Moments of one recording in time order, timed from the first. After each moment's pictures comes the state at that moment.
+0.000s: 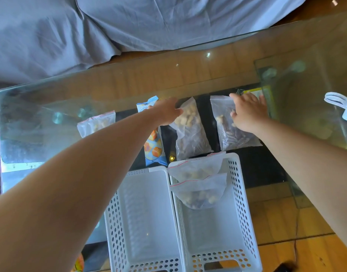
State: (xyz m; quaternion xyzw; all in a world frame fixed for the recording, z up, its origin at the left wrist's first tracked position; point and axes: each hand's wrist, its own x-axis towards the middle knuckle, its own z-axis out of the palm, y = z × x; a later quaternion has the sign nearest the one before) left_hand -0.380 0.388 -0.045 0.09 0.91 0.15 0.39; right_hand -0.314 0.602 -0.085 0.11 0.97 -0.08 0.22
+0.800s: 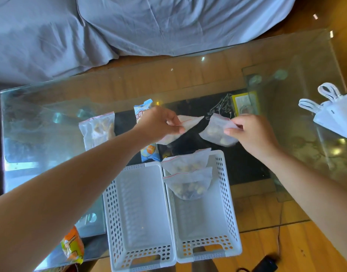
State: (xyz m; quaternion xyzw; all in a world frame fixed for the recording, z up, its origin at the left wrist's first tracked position) left_hand -0.332 0.373 0.031 0.07 0.88 0.32 0.35; right_hand -0.250 0.598 0.004 0.10 0.95 -0.28 0.12
